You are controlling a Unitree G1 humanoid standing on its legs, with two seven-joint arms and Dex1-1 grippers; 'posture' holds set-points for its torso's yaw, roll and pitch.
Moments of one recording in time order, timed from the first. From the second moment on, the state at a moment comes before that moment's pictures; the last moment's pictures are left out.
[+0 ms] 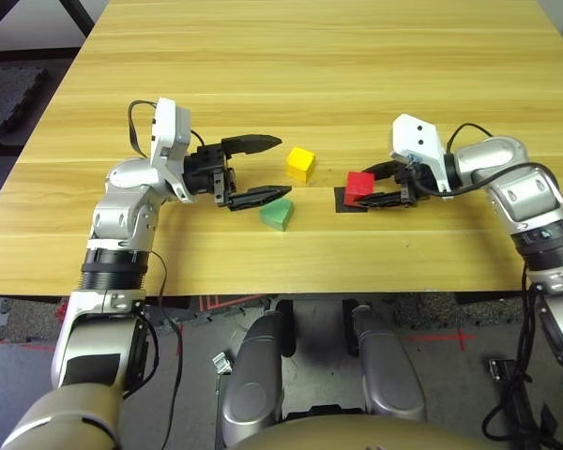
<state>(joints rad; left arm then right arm) -0.59 0.57 0.06 0.22 -0.51 0.13 -1.36 -0.78 -0.61 0.30 0.22 0.16 0.33 1.27</state>
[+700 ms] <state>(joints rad) -0.59 0.57 0.06 0.21 -0.51 0.15 -1.35 -0.78 -0.56 0.30 0.32 0.12 0.23 1.27</state>
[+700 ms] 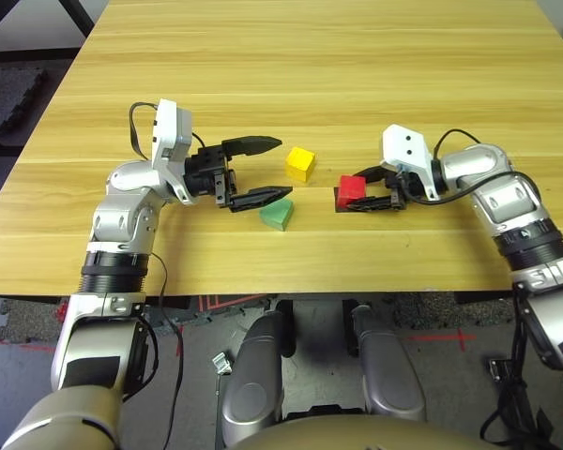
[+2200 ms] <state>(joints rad) -0.57 0.69 0.03 0.27 -0.47 0.04 -1.54 -0.75 -0.85 0.10 0.09 0.33 0.48 1.45</state>
